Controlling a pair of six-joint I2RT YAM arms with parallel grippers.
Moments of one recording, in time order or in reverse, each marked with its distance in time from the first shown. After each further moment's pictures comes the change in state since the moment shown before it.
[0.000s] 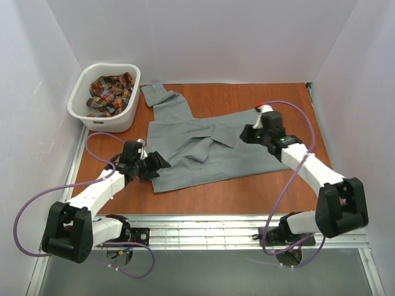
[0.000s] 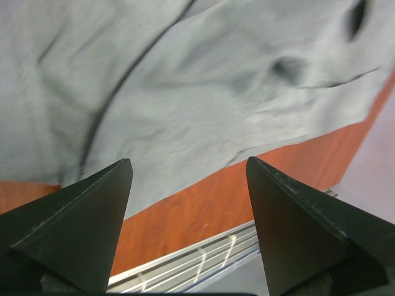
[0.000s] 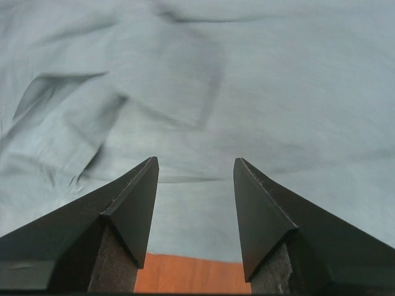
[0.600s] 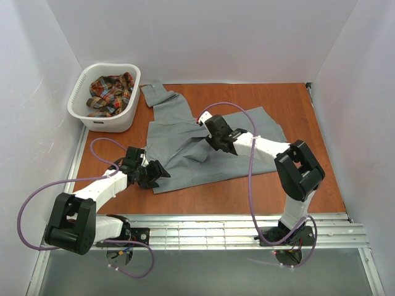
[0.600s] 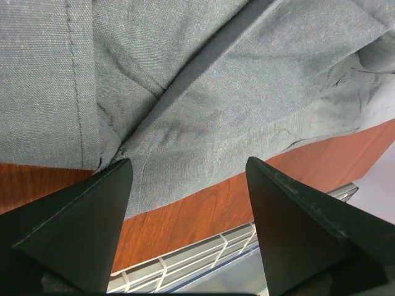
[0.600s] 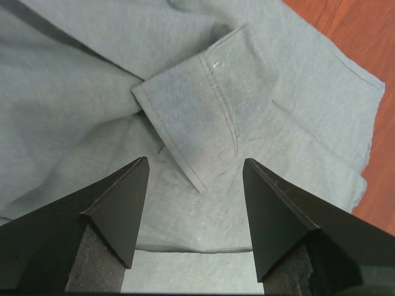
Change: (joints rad) left arm 0.000 0.080 -0.077 -0.034 0.023 0.015; right arm 0.461 0.480 0.350 -0.026 0.515 -0.569
